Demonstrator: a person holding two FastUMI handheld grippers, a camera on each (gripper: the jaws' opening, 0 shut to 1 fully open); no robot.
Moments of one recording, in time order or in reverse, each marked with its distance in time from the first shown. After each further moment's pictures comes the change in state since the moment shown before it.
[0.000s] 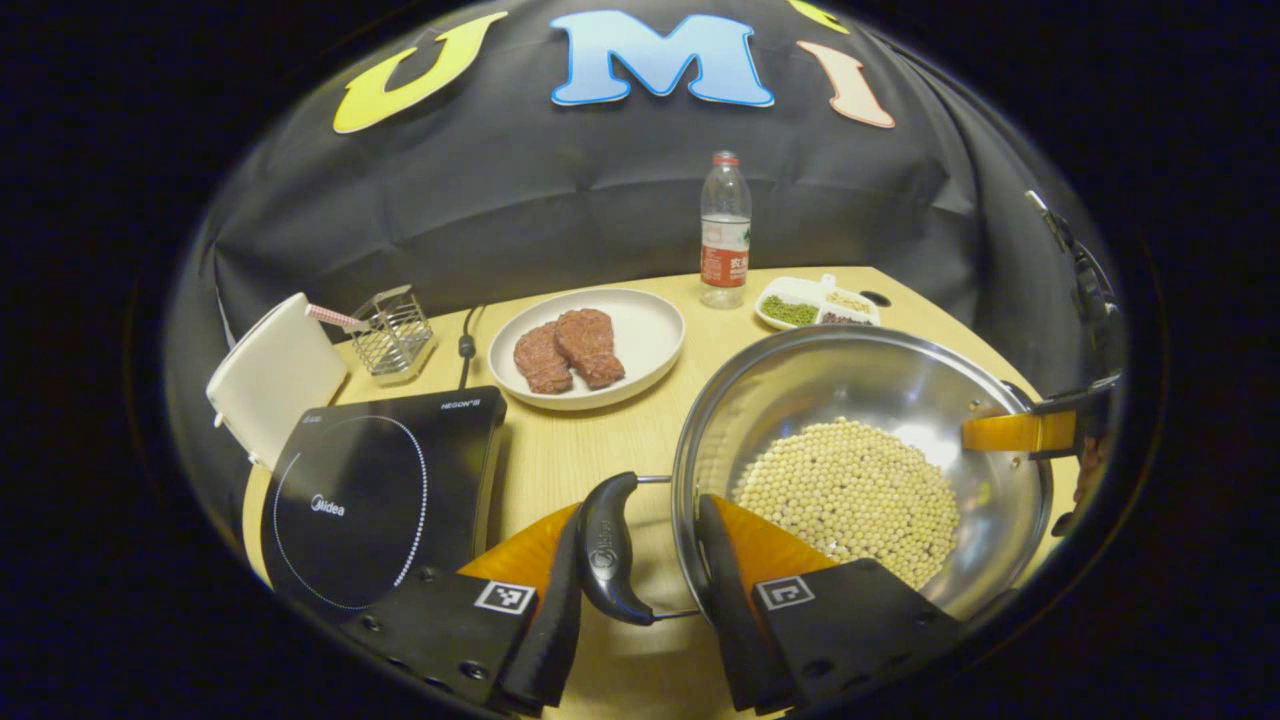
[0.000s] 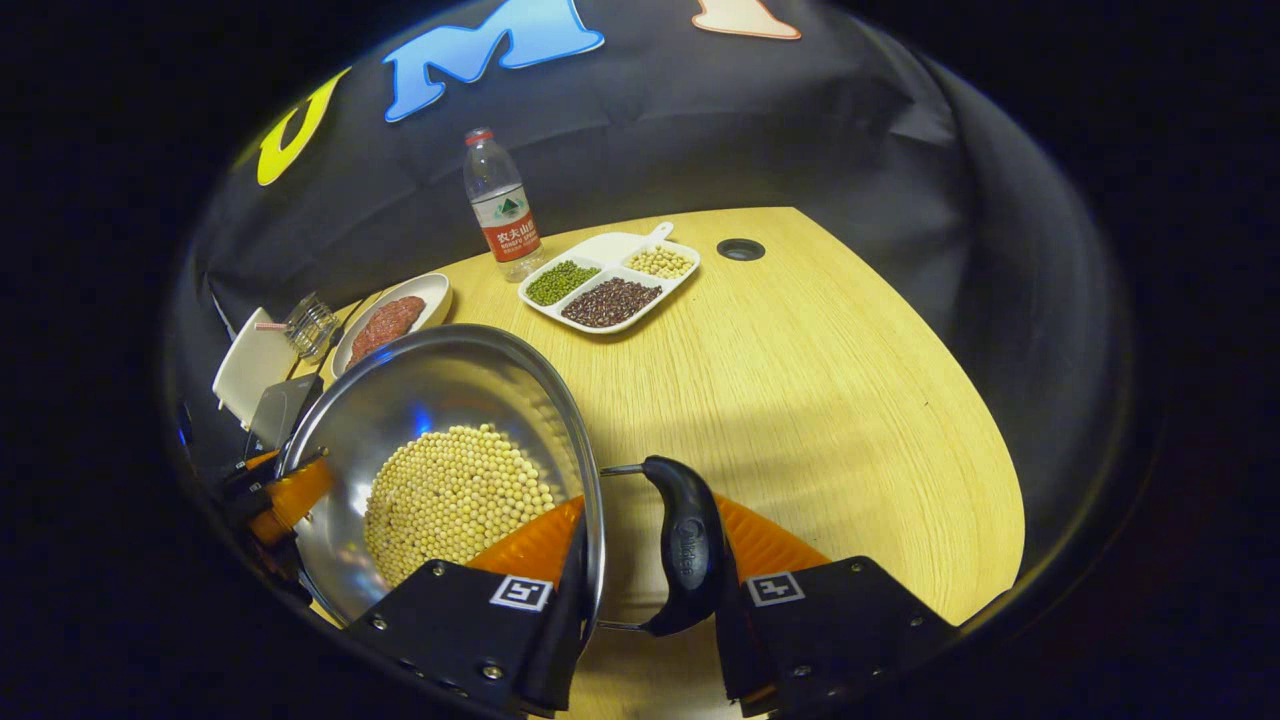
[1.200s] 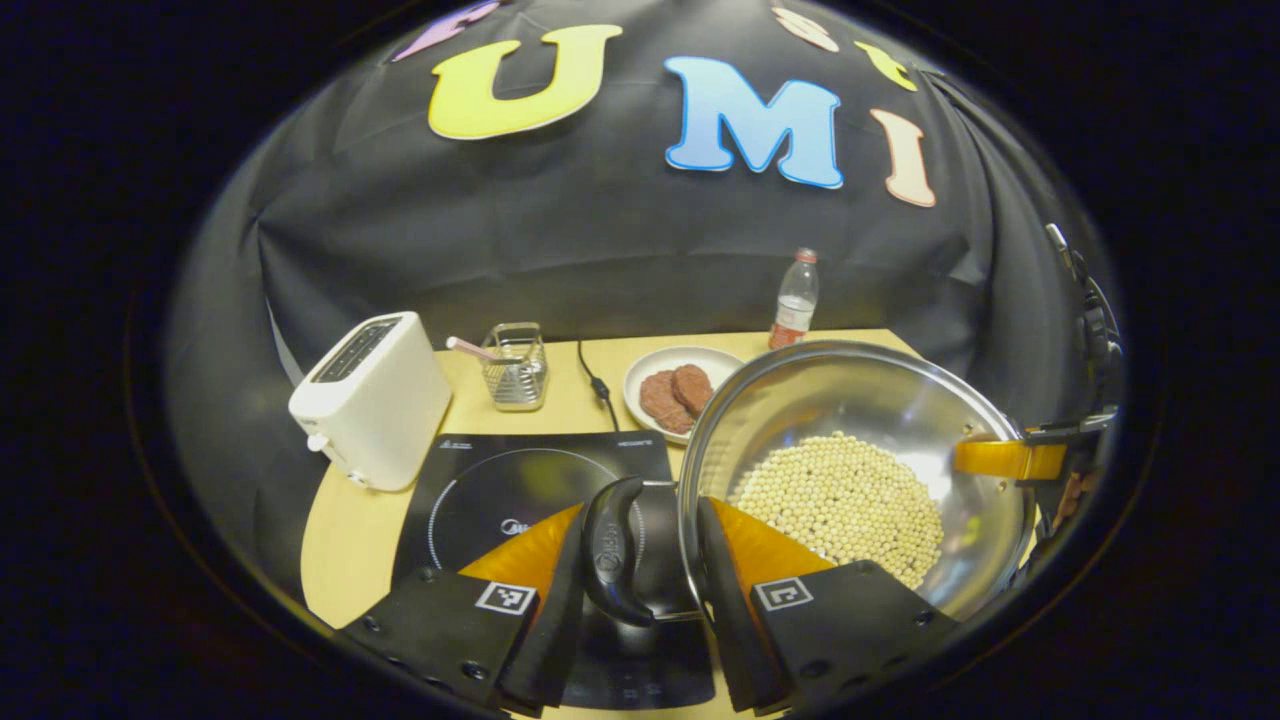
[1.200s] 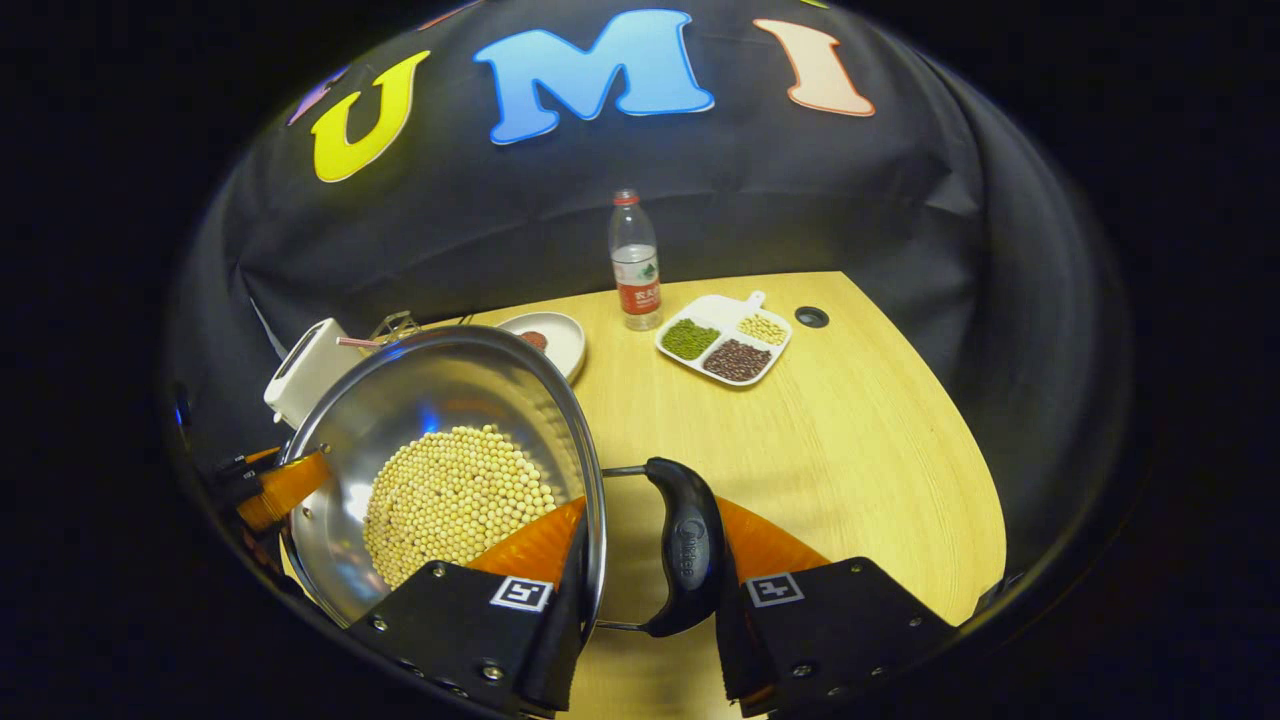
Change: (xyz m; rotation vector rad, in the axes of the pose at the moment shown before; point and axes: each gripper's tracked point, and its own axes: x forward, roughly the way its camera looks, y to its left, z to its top) left arm -0.134 0.152 0.056 -0.082 -0.045 0.016; right arm -0.106 0.151 0.032 -0.051 -0.068 0.039
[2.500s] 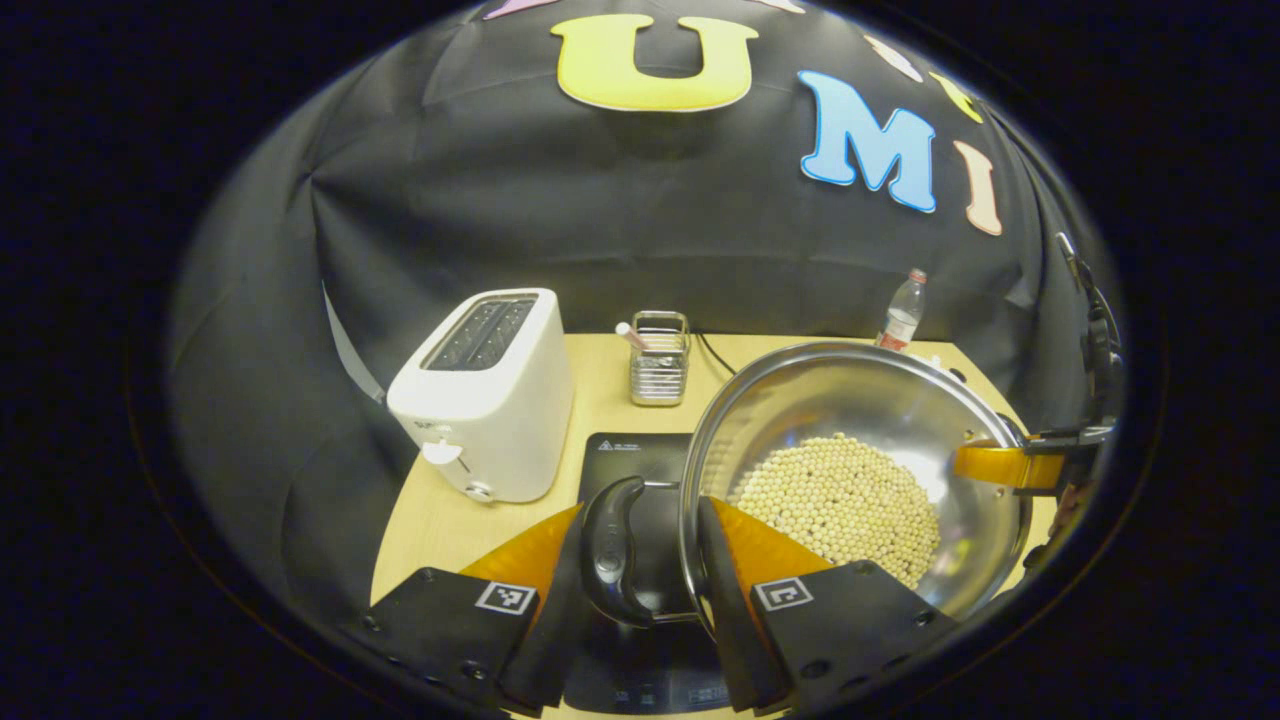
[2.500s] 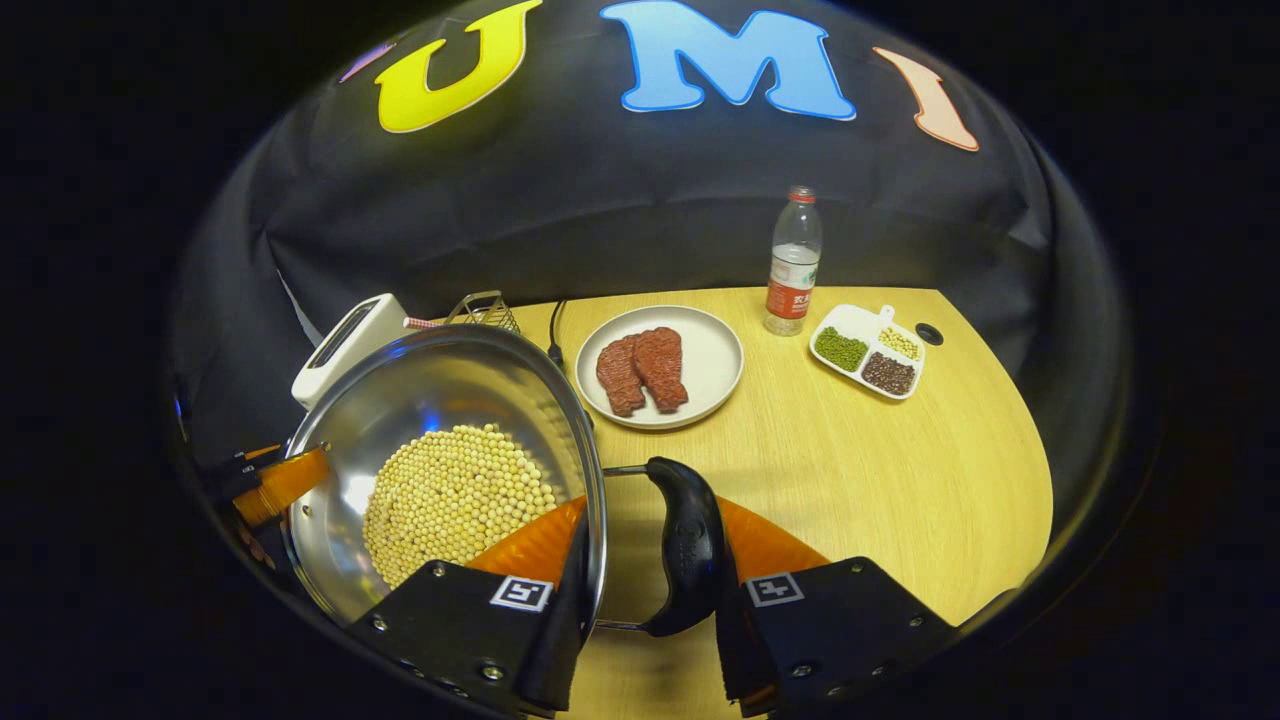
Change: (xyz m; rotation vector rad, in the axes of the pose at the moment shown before) left arm 0.005 0.189 -0.008 -0.057 0.037 0.071; right arm 0.050 0.170 0.001 -0.056 0.019 0.062
